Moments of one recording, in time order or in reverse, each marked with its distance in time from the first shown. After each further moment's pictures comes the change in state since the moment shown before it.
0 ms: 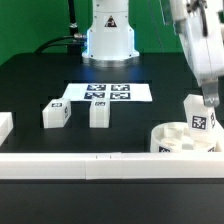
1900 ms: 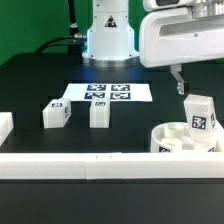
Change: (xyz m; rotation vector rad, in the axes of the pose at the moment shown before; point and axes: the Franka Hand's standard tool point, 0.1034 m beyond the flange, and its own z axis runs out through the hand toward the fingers) arm -0.004 0.010 -0.002 -0.146 0.009 -1.686
